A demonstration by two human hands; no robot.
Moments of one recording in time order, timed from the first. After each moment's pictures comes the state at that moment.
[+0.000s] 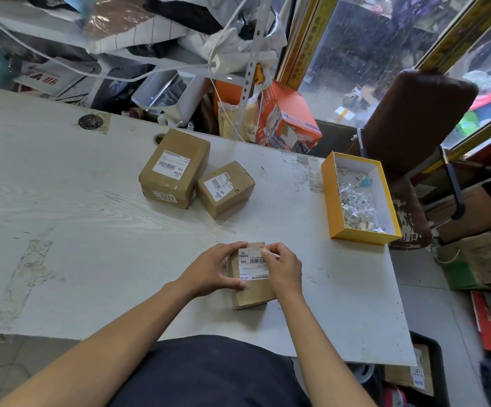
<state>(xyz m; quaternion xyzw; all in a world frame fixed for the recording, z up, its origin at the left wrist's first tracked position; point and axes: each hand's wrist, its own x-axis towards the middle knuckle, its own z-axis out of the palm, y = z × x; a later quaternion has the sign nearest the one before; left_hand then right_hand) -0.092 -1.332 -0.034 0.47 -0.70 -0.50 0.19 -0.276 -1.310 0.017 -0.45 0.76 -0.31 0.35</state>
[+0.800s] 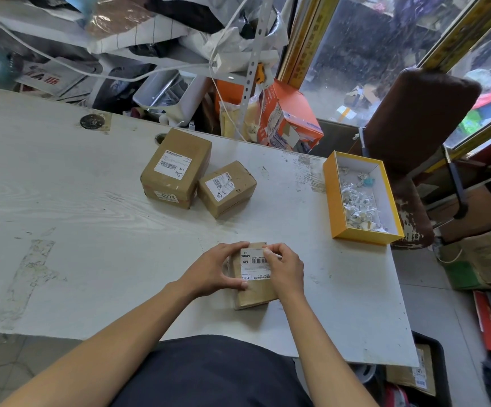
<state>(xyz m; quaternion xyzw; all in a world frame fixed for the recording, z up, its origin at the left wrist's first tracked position) -0.092 -1.332 -0.034 0.48 -0.71 -0.49 0.19 -0.276 -1.310 0.018 -0.43 0.77 -0.32 0.36</state>
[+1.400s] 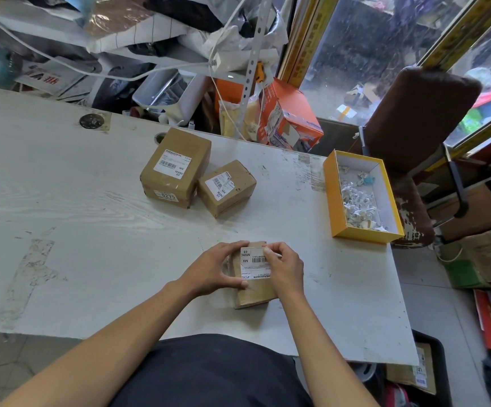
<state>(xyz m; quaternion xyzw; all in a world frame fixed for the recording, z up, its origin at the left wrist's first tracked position) -0.092 -1.332 -0.034 0.48 -0.71 -0.49 0.19 -0.275 -1.309 0.019 -0.43 0.77 -0.31 0.35</state>
